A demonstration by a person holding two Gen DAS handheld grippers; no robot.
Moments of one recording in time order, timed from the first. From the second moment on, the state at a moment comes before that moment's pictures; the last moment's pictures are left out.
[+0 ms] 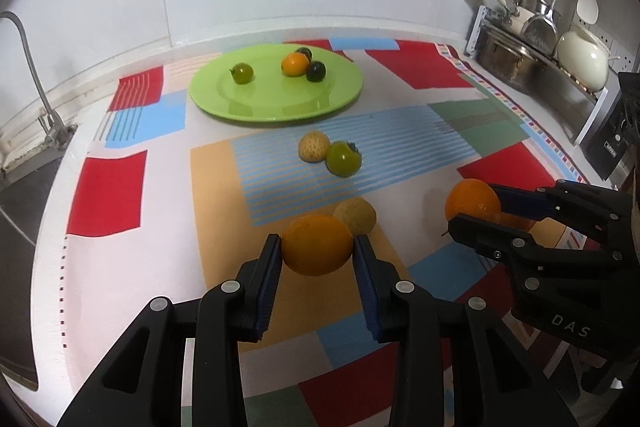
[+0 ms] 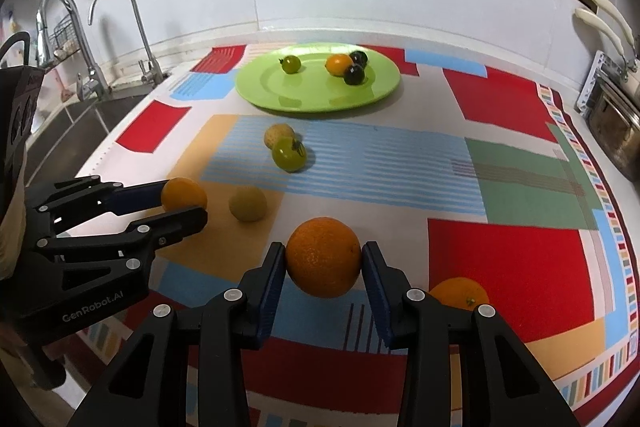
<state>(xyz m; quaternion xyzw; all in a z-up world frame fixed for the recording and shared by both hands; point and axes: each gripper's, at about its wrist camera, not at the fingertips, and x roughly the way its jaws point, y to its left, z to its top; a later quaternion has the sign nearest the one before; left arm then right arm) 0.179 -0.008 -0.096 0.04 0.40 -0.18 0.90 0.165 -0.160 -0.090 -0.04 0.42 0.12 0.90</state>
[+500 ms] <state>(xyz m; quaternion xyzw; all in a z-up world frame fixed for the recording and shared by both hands) 0.171 -0.002 -0.052 0.02 0.37 -0.17 0.92 0.161 -0.156 -0.050 -0.03 0.38 0.14 0.92</state>
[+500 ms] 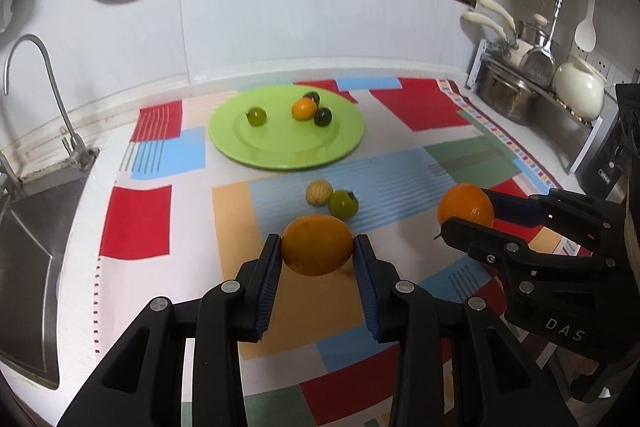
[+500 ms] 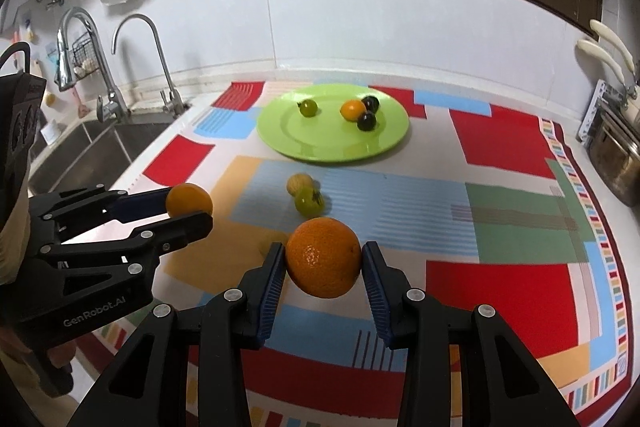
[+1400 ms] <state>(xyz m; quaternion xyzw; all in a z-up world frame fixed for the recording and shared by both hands) 0.196 -0.008 0.011 0.03 0.28 -0.16 0.95 0.191 -0.160 0.017 -0.04 0.28 0.17 0.94</state>
